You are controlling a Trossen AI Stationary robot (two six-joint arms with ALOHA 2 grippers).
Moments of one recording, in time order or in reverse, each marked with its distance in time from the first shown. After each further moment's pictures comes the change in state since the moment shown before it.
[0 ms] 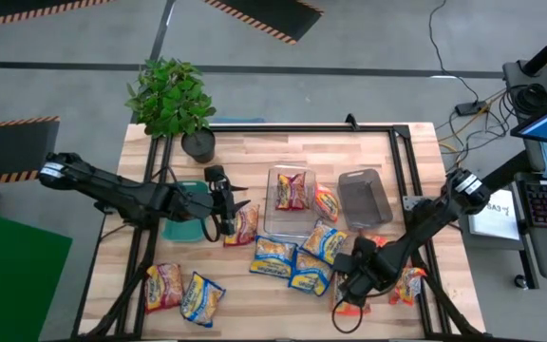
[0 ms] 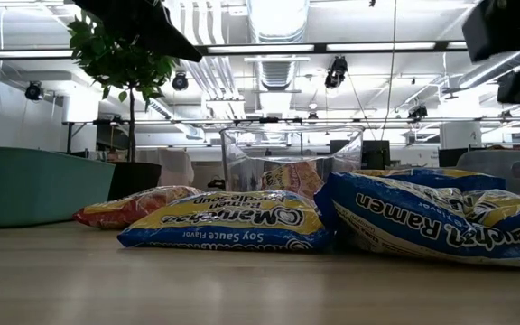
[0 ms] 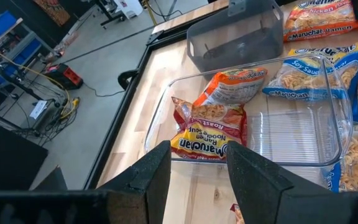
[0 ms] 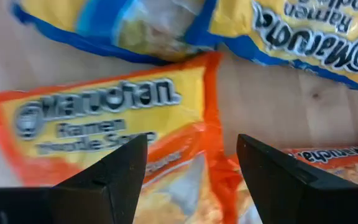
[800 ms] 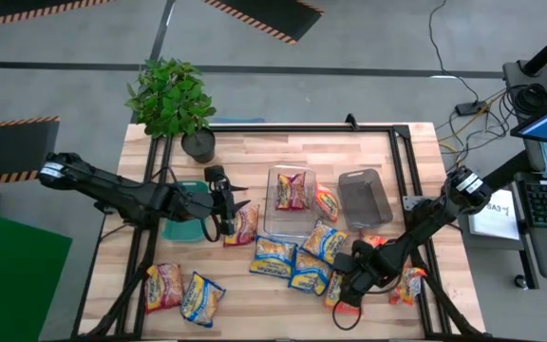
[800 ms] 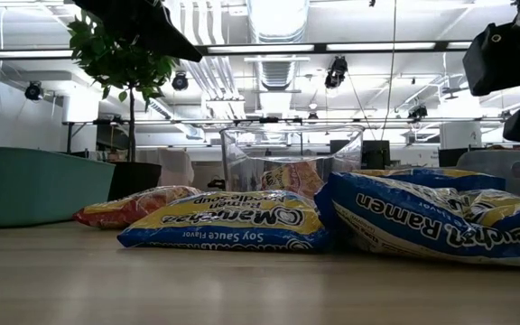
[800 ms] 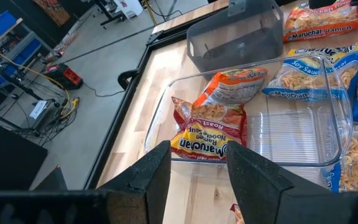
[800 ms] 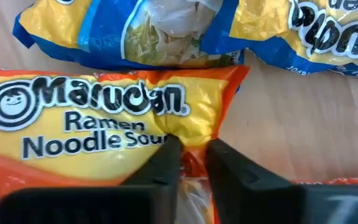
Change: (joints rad) left arm 0.000 0.000 0.000 0.001 0.000 0.000; right arm 0.000 -0.004 -0.130 0.243 0.003 0.057
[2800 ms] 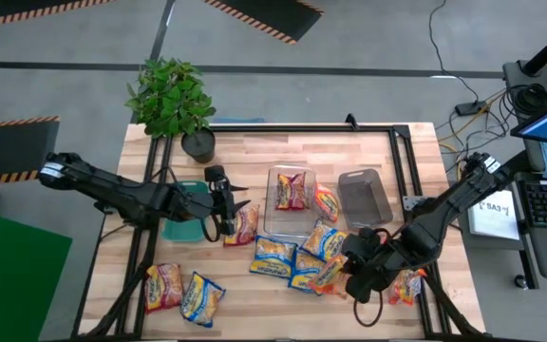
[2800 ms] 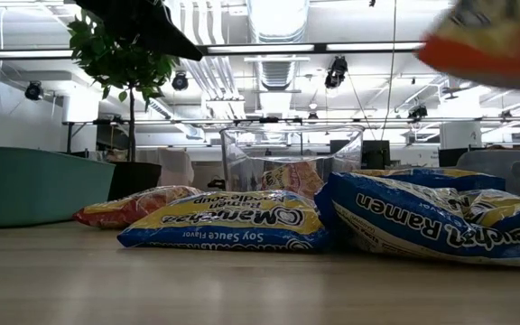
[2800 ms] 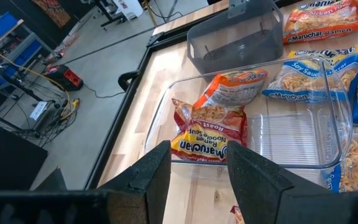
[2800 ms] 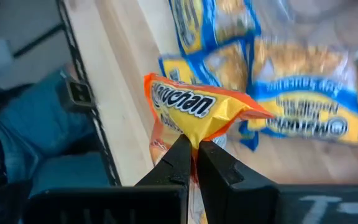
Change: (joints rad) left arm 0.000 0.000 0.000 0.007 0.000 0.003; right arm -0.007 -0.266 0.324 -0.260 0.138 0.035
